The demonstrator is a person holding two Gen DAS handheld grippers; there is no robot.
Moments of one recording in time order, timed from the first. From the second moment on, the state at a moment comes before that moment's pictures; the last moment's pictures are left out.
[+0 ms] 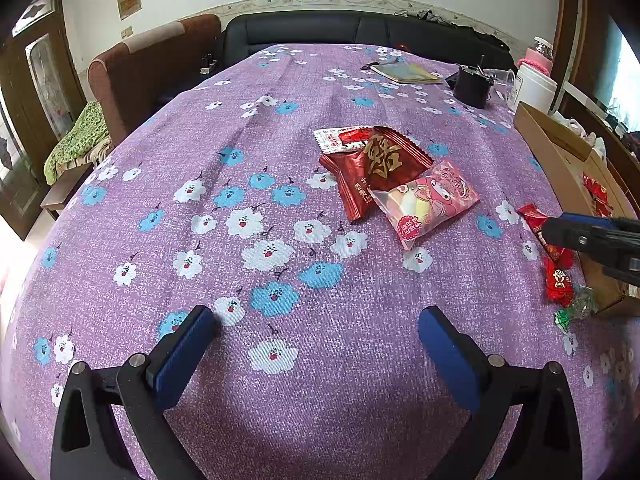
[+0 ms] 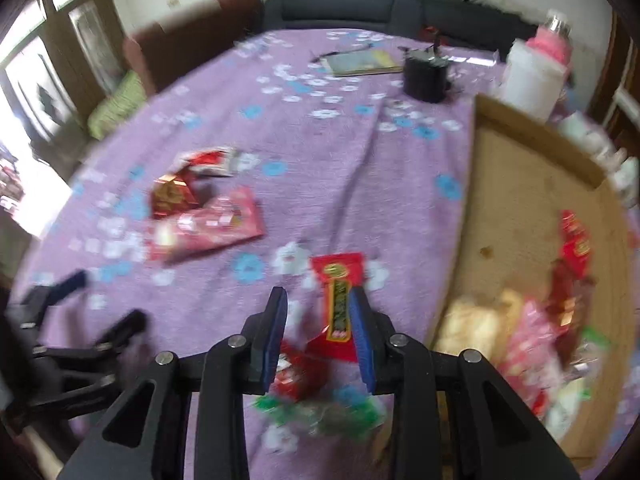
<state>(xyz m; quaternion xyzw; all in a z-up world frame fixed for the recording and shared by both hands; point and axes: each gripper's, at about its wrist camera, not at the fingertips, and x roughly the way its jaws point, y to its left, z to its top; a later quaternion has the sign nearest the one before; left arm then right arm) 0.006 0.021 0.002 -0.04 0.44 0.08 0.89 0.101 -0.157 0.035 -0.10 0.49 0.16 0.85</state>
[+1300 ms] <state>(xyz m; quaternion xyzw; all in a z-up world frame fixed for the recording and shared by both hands) 0.006 0.021 0.002 -0.04 0.44 0.08 0.89 0.051 -0.139 0.060 -0.01 0.47 0.23 0.85</state>
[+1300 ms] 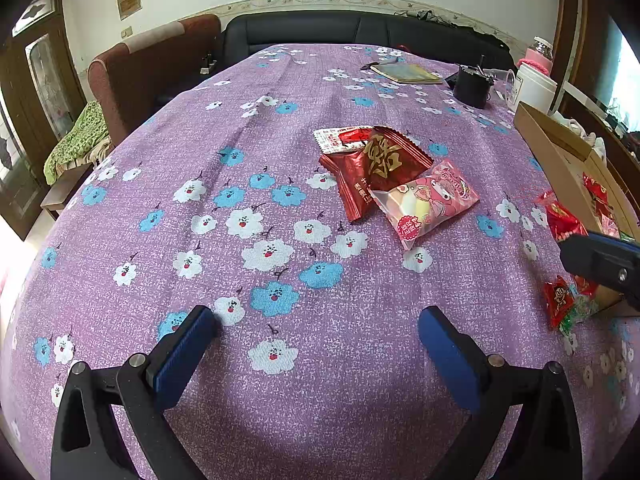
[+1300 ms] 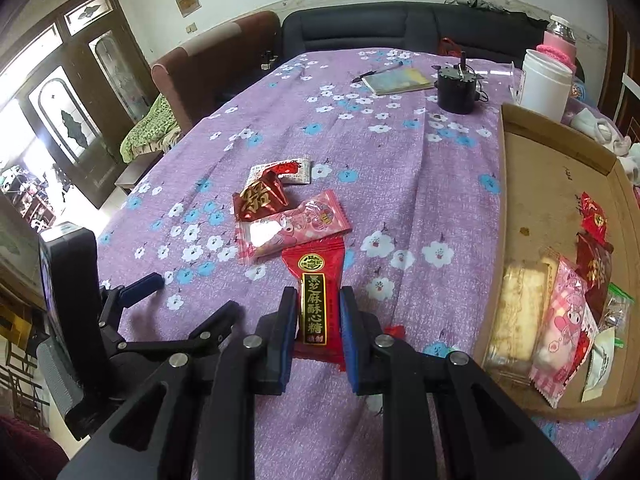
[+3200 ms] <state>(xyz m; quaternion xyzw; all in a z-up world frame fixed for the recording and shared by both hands) 0.060 -0.033 0.052 0.12 0.45 -0.13 0.88 0.060 -0.263 0.102 0.17 0.32 0.27 0.89</state>
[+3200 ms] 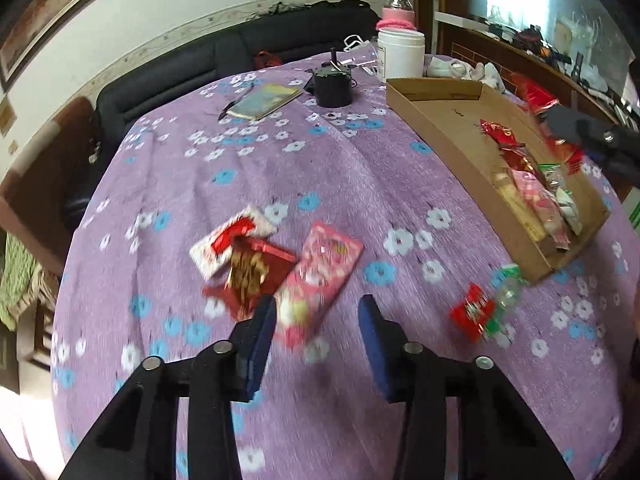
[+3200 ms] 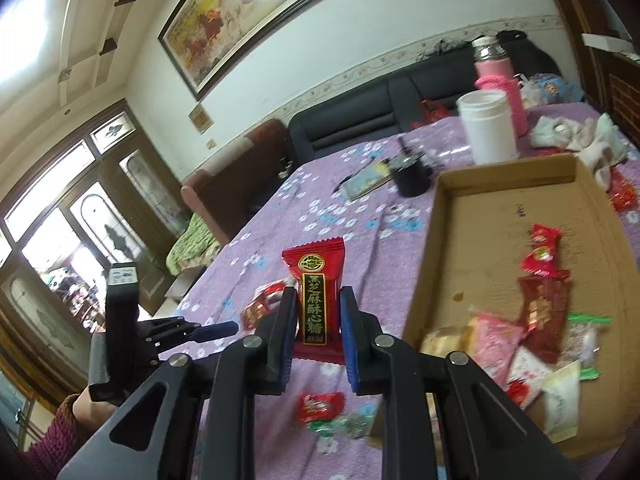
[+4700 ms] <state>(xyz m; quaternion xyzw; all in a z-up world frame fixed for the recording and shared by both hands) 0.081 -0.206 0.073 -0.01 0.39 -0.24 0.89 0.089 -0.371 0.084 0.26 0.34 0.11 0.90</state>
